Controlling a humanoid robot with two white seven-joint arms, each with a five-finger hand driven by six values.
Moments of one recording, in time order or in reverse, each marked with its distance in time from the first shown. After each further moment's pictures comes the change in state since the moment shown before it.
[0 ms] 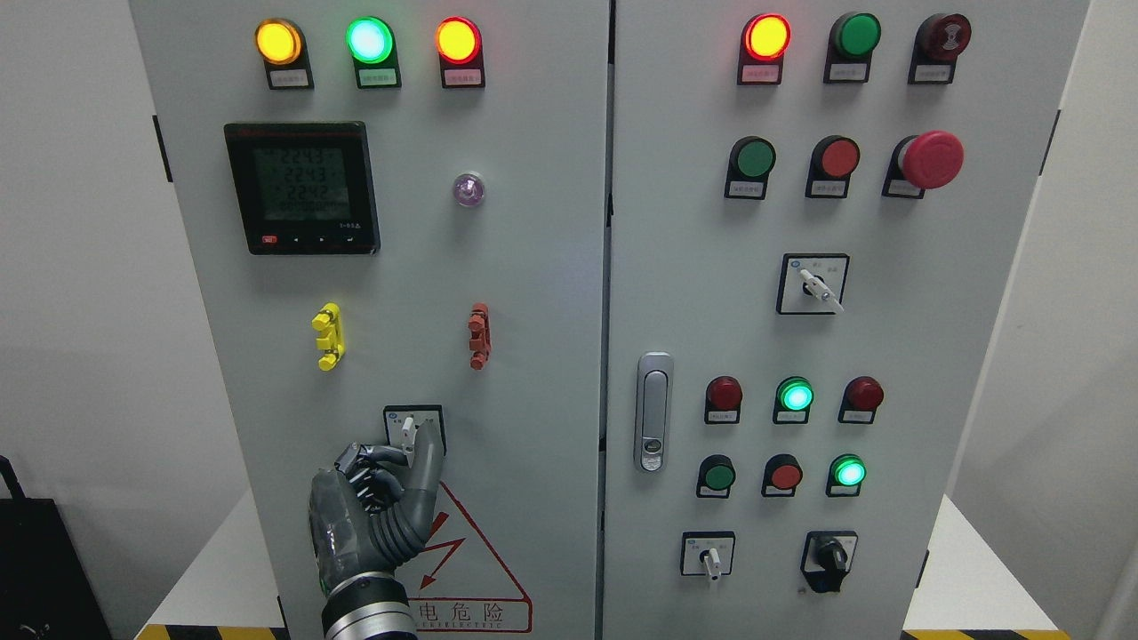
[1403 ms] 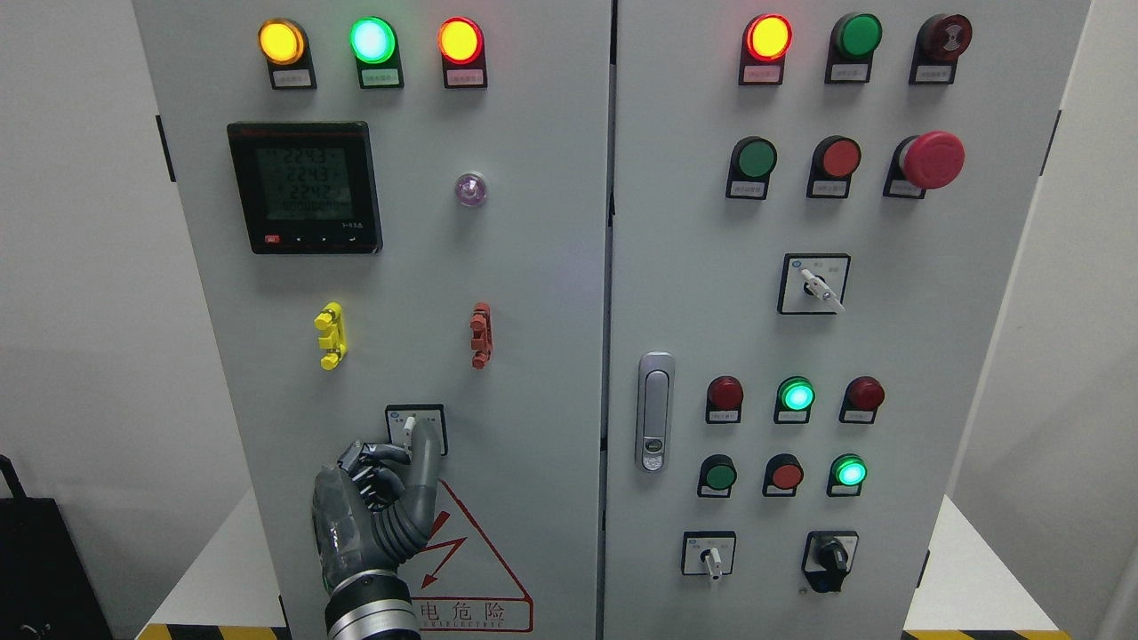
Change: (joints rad) left arm -0.005 0.000 -0.005 0.010 0.003 -0.001 -0.003; right arm 0.000 0.000 0.000 0.000 0.000 0.000 0.000
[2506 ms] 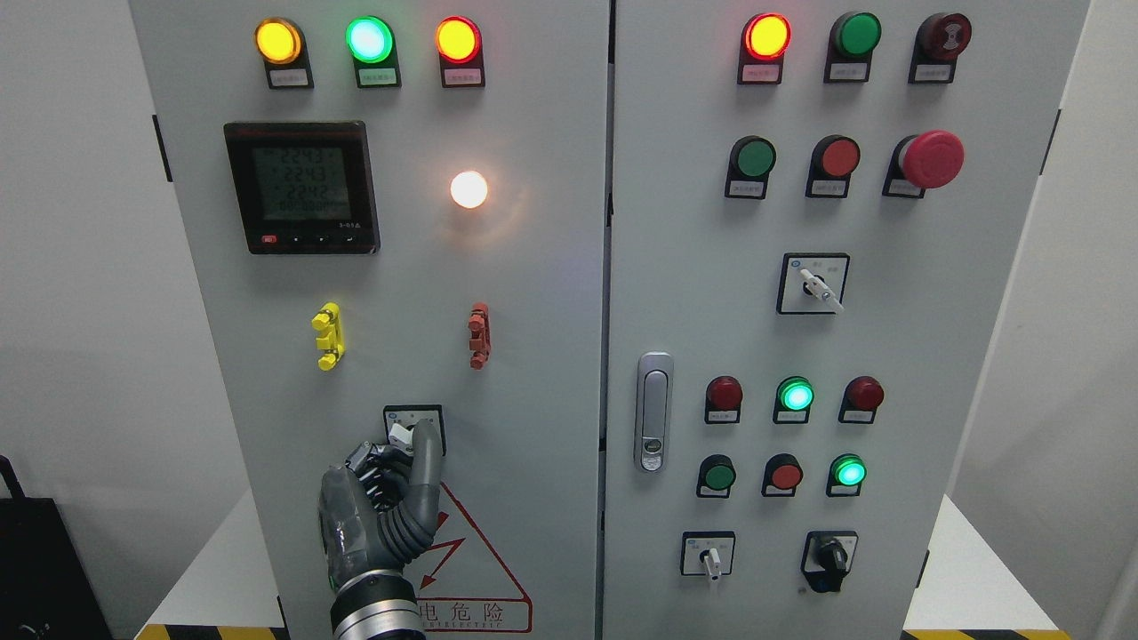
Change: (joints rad) left arm -0.001 0.000 -0.005 0.006 0.002 -0.005 -0.009; right arm 0.000 0.000 0.000 0.000 0.000 0.000 -0.001
